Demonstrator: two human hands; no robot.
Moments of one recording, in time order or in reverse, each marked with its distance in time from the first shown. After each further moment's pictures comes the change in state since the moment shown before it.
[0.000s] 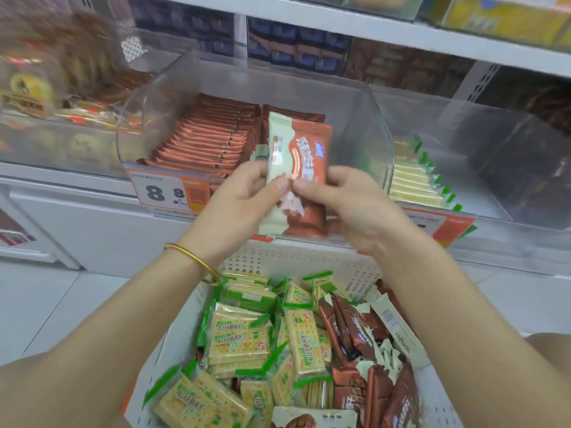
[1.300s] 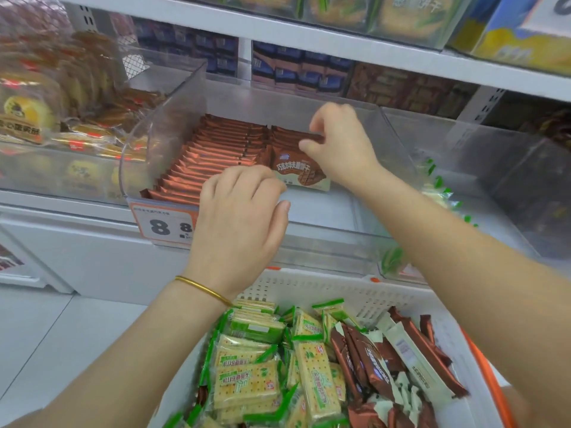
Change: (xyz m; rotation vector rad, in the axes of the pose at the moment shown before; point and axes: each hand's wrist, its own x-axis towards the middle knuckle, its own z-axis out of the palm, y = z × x) left_hand 0.023 -0.014 -0.025 1.113 0.271 0.520; right_hand 0.121 -0.045 -0.003 -1.135 0.439 -0.487
